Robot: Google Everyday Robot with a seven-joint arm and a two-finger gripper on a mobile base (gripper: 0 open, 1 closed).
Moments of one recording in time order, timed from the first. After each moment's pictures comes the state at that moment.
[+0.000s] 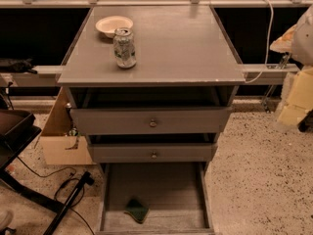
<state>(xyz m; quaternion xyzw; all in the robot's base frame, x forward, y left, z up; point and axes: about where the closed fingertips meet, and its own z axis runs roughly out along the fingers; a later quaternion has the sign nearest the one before) 0.438 -0.217 0.977 -0.60 0.78 -0.03 0.16</state>
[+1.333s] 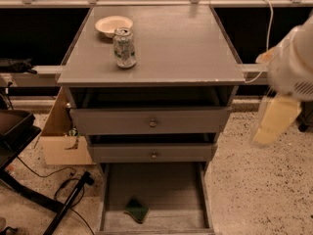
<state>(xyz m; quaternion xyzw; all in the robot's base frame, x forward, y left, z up) 0.440 -0.197 0.943 -0.60 0.77 -0.08 0.19</state>
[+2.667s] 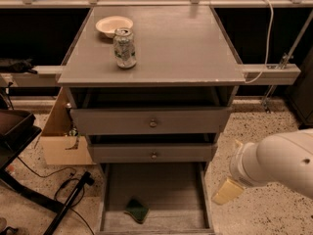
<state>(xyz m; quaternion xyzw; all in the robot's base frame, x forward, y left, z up) 0.431 -0.199 0.684 -0.51 0.84 -0.03 0.21</state>
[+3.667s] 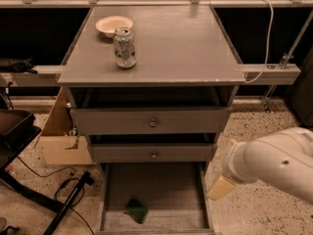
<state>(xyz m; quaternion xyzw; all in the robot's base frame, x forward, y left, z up) 0.449 -0.196 0.662 -0.50 0.84 -0.05 0.22</state>
